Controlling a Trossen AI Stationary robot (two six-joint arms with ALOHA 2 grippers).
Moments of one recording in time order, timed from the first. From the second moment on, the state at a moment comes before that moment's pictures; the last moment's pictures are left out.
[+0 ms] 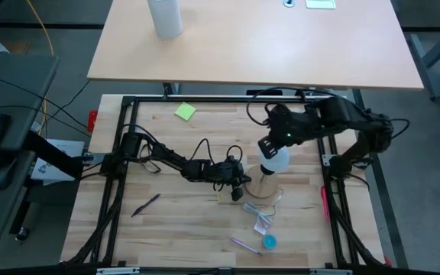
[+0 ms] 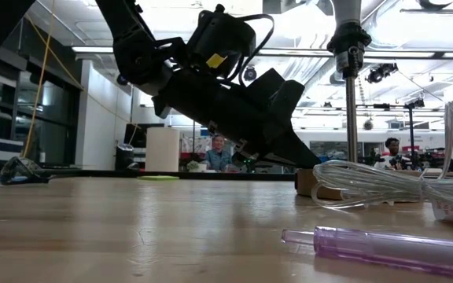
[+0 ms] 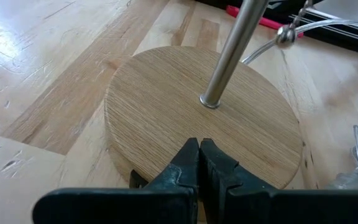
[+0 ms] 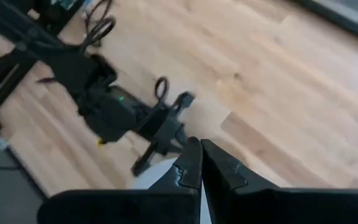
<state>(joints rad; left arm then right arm) -0.09 2.17 1.14 0.53 -0.17 -0.32 0.12 1.60 2.10 -1.58 0.30 0.95</state>
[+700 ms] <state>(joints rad) -0.09 2.17 1.14 0.53 -0.16 -0.30 0.22 1.43 2.06 -1.57 0.01 1.00</state>
